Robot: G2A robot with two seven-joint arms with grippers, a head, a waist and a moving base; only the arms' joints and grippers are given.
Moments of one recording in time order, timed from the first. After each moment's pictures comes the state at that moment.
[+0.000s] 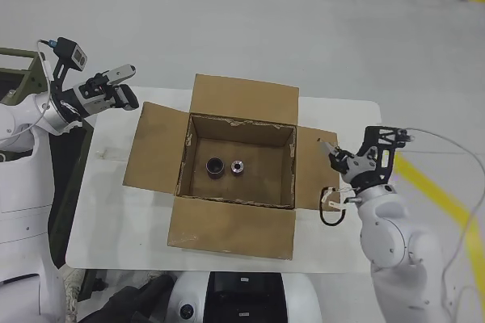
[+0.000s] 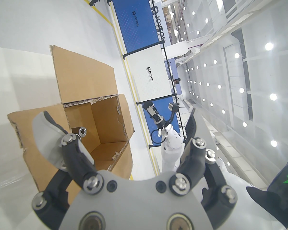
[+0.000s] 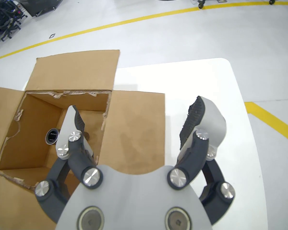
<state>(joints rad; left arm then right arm) 0.99 -0.97 -1.73 -1.49 -0.30 0.00 -1.23 -1.54 -1.33 1.36 -2.22 -1.17 0.25 0.64</state>
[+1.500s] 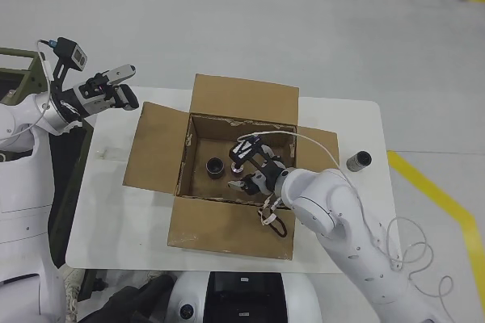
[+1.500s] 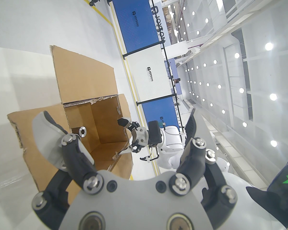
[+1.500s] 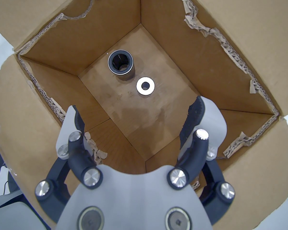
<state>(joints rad) 0.99 -0.97 -1.73 -1.49 -0.30 0.00 -1.23 -1.10 -1.37 0.93 -1.91 -1.16 -0.11 1.09</state>
